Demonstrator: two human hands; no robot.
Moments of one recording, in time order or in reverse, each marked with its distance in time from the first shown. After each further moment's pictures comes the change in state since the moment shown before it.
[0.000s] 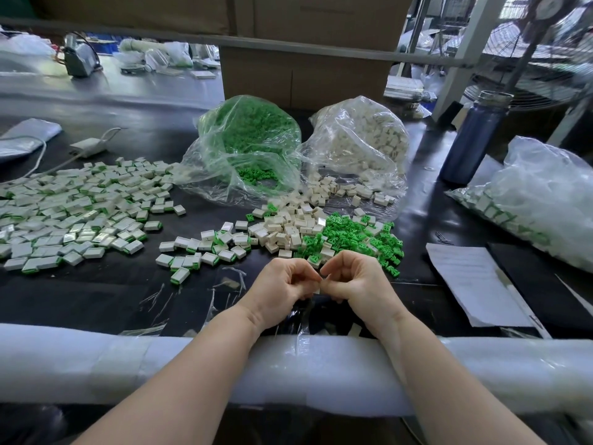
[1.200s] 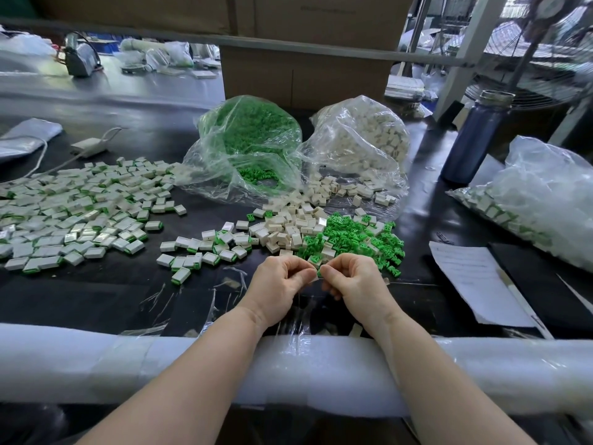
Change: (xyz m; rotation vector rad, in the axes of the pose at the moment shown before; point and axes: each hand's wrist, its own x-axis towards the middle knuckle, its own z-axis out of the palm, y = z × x) left_hand 0.003 -0.008 -0.001 0.101 0.159 -0.020; right_hand 0.004 -0.002 0.009 -0.107 0.092 0.055
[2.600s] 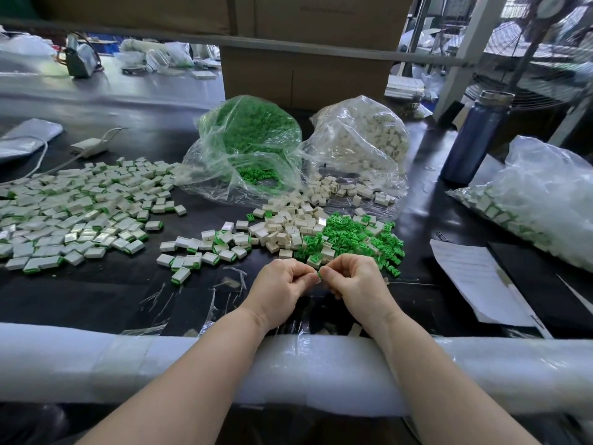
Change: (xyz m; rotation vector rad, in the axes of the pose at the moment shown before) left_hand -0.001 0.000 0.003 0.085 -0.036 0.005; right_hand 0.002 0.004 0.000 -0.036 0.034 -0.031
